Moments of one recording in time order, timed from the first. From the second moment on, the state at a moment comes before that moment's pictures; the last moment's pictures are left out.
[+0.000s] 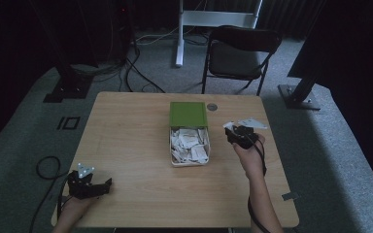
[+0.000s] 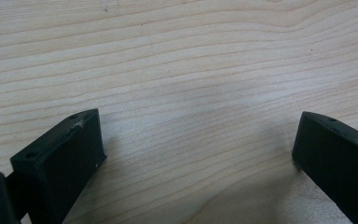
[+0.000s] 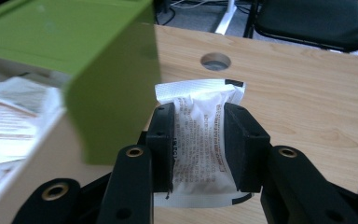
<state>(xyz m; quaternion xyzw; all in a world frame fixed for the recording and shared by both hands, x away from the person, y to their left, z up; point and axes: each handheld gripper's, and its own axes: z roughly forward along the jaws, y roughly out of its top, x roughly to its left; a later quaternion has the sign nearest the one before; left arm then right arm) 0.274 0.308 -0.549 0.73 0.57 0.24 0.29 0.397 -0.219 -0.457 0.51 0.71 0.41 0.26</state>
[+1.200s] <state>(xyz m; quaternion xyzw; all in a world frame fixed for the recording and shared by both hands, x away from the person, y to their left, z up) 0.274 0.308 -0.549 0.73 0.57 0.24 0.29 0.462 -0.246 -0.543 0.60 0.68 0.33 0.26</state>
